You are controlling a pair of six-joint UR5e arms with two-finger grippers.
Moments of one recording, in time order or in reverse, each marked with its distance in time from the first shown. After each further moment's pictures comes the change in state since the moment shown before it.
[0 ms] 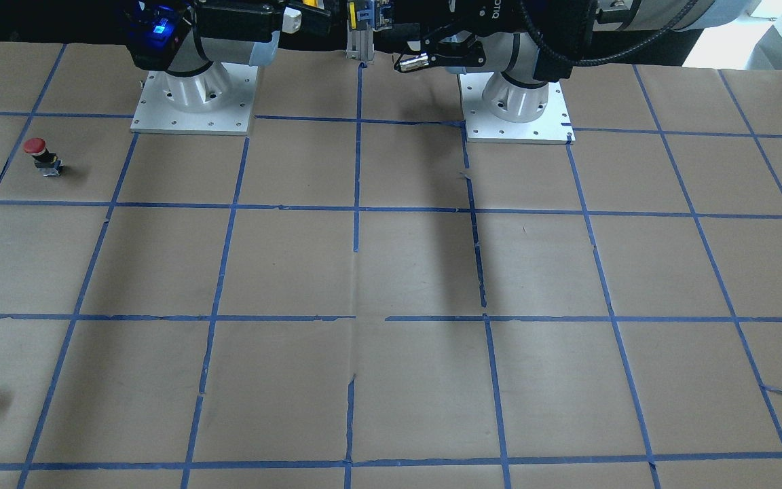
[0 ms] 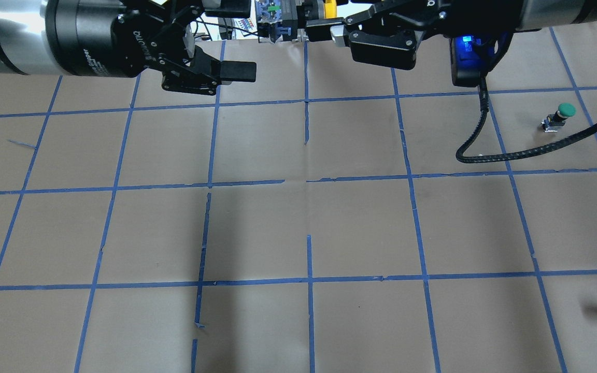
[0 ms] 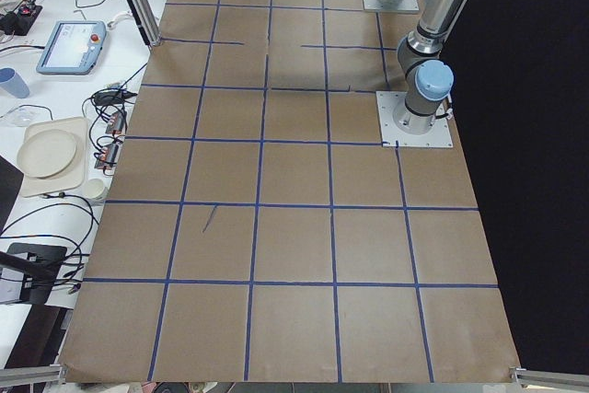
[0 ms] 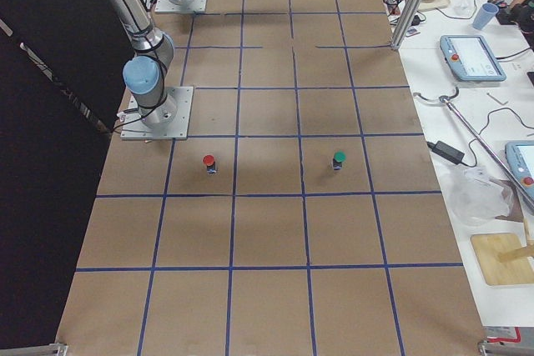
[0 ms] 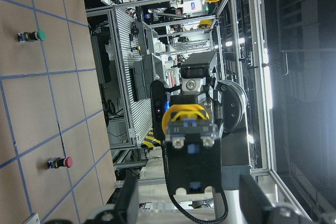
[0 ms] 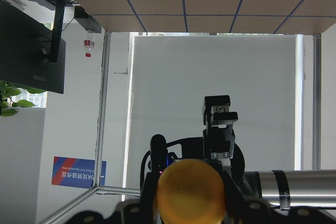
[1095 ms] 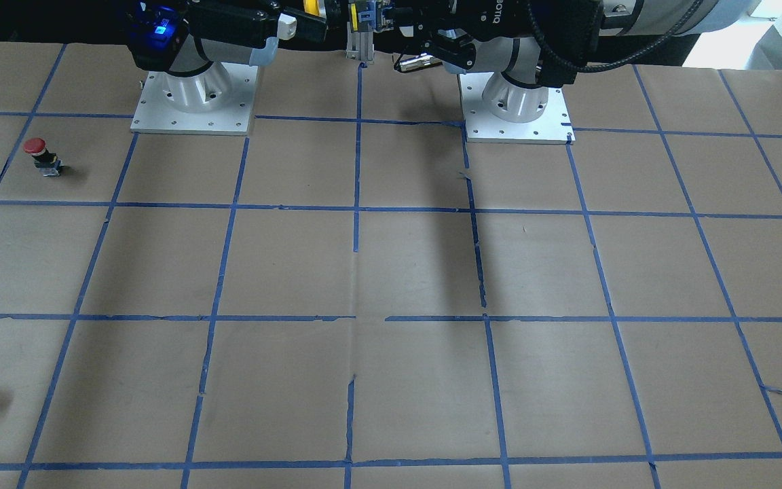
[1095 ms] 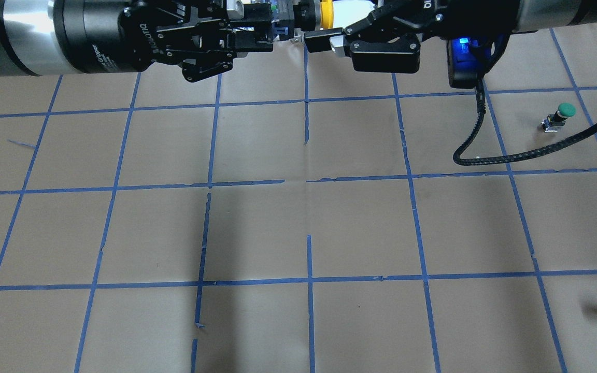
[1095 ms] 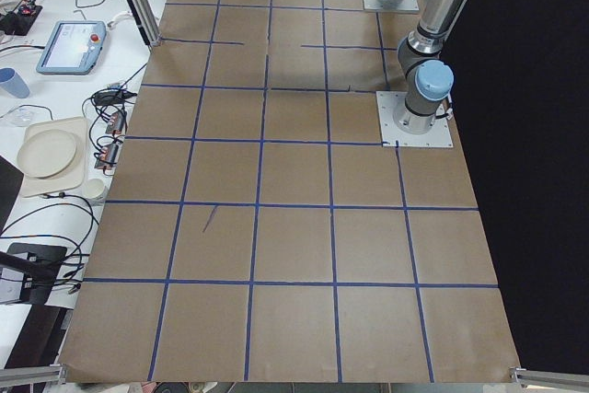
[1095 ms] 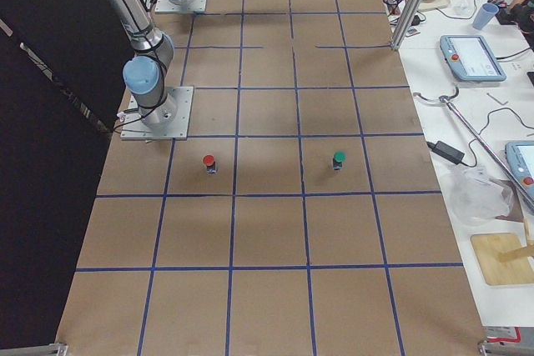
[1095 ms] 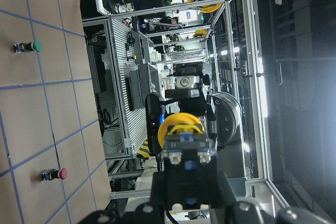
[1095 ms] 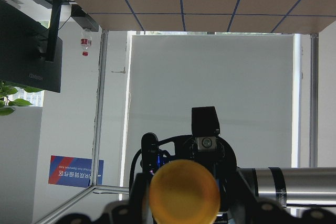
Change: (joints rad) left arm -0.021 0.001 -0.018 -0.005 -0.095 0.028; right arm 0.015 -0.001 0.004 0.003 0.013 -0.001
